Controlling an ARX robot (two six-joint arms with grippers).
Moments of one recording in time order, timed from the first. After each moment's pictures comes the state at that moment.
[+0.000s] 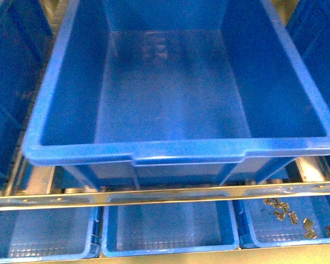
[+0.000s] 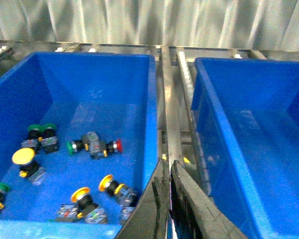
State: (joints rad) left arm 0.00 0.21 0.02 0.22 0.00 -0.01; right arm 0.48 0.70 0.30 0.20 0.05 -0.32
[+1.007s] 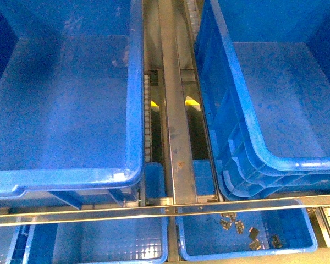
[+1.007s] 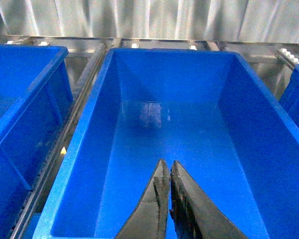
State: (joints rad) left arm 0.00 0.01 0.02 0.00 0.00 -0.01; right arm 0.49 0.72 0.29 0.25 0.03 -0.29
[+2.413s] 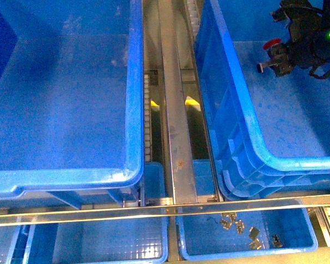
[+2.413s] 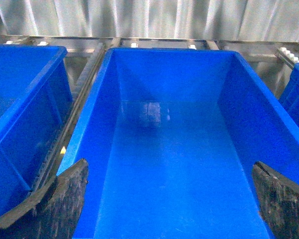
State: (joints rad) left arm 0.00 0.01 0.02 0.00 0.00 -0.01; right arm 0.05 2.34 1.49 0.22 0.05 -0.30
